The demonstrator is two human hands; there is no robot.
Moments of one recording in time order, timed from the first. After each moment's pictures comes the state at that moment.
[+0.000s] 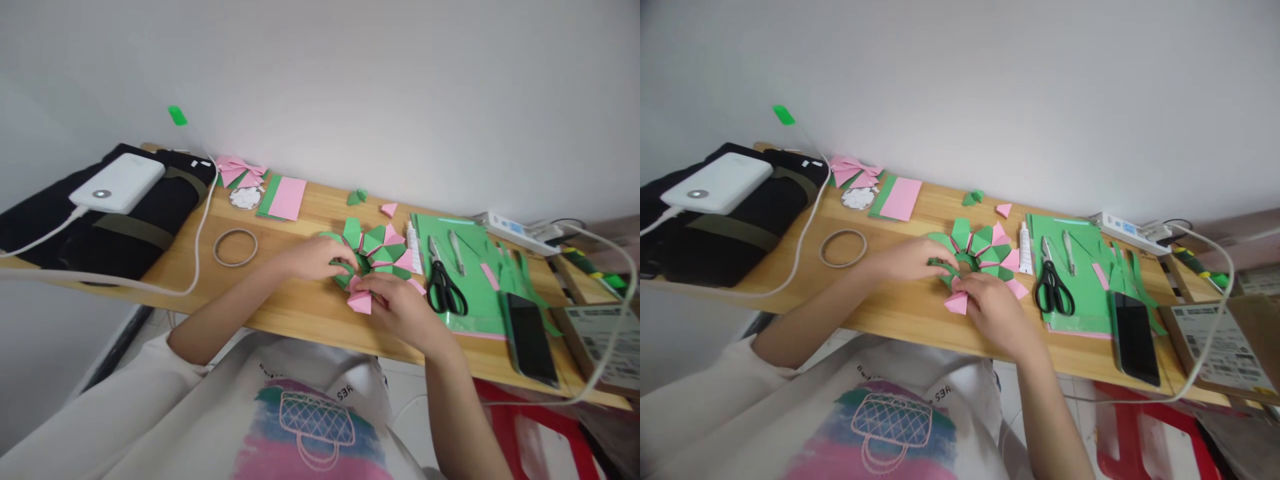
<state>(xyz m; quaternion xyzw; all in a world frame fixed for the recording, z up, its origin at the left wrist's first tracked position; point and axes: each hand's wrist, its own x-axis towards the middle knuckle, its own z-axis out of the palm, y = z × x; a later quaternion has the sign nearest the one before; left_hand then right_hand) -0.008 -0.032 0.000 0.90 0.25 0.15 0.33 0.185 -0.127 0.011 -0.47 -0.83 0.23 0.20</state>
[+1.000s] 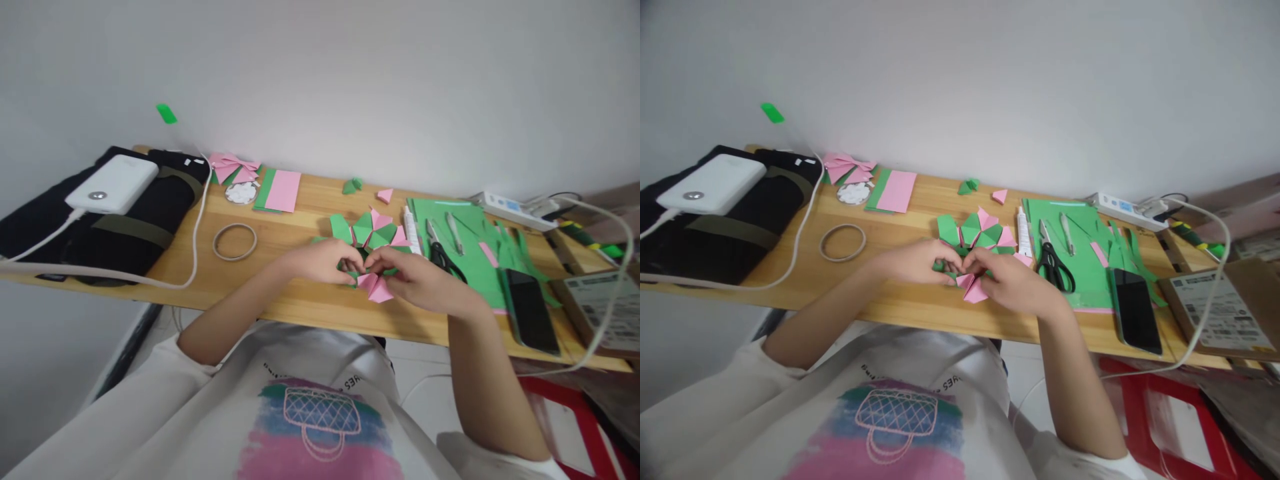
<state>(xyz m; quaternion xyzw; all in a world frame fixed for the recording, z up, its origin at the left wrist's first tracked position) 0.003 -0.054 0.003 0.87 0.22 0.10 0.42 0.204 -0.120 0.033 -0.47 -0.79 0.37 0.14</state>
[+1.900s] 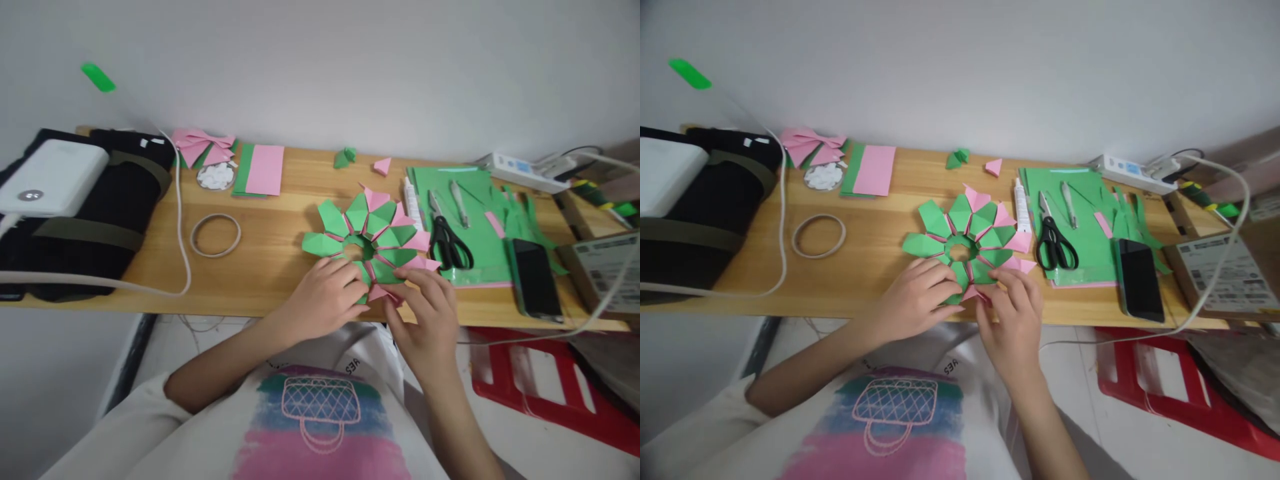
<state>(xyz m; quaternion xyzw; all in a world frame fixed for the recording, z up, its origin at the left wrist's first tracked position) 0.002 -0.127 -0.029 0.93 0.23 0.24 0.14 0.176 -0.203 -0.028 -0.61 -0.72 -0.08 0.33</state>
